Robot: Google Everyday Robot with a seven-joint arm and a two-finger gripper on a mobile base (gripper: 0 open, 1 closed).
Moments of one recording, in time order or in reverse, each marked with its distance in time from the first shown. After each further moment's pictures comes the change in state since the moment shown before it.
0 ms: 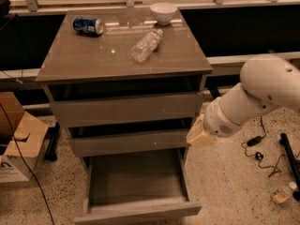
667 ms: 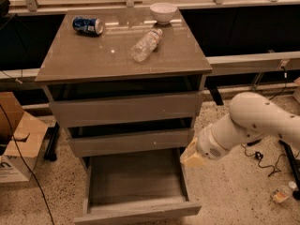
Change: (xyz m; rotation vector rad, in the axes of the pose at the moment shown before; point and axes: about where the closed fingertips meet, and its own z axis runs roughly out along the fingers) arm 0.040 0.015 0.091 -0.085 -0.052 0.104
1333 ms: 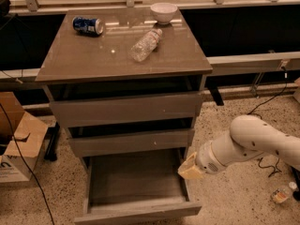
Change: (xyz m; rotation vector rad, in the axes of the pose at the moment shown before) arm 0.035 0.003 0.051 -0.039 -0.097 0.107
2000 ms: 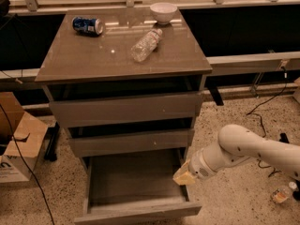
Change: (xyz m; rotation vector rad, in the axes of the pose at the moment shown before) arm 0.024 -0.014 0.053 -0.046 0.018 0.081
